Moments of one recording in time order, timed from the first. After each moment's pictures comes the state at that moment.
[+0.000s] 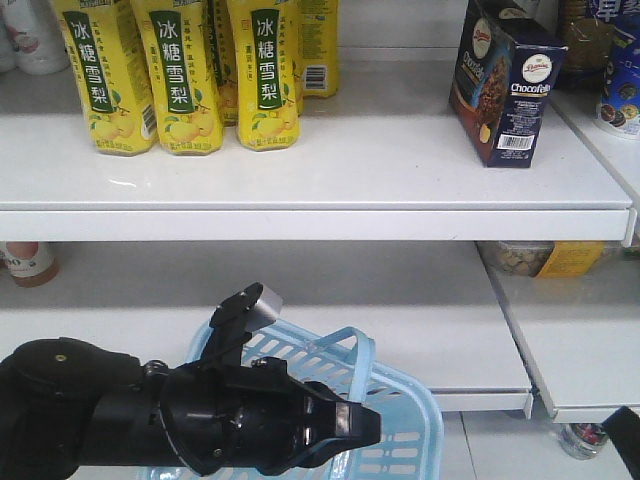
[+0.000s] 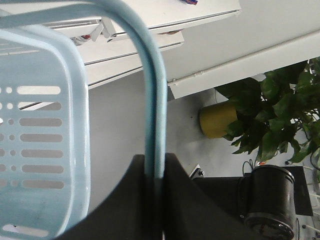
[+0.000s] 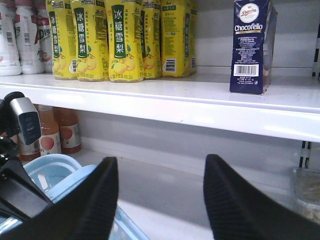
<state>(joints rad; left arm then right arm) -0.75 1.44 -0.72 -1.72 0.50 0.88 0.30 0.02 -0.16 0.86 0.22 -0.83</state>
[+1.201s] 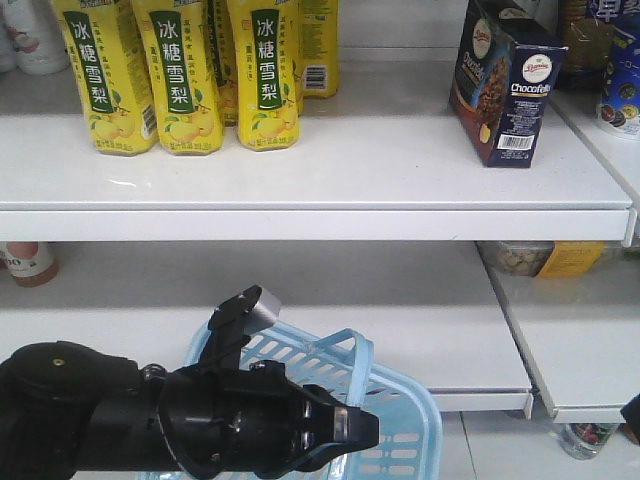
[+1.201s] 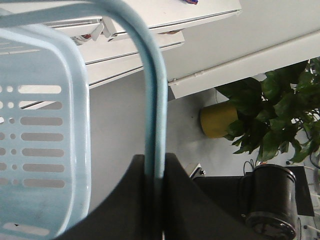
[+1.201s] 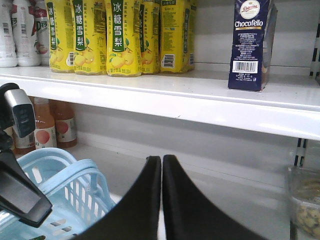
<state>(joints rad) -0.76 1.43 -0.71 -1.72 0.48 0.88 0.30 0.02 -0.15 0.84 0.22 -0.83</state>
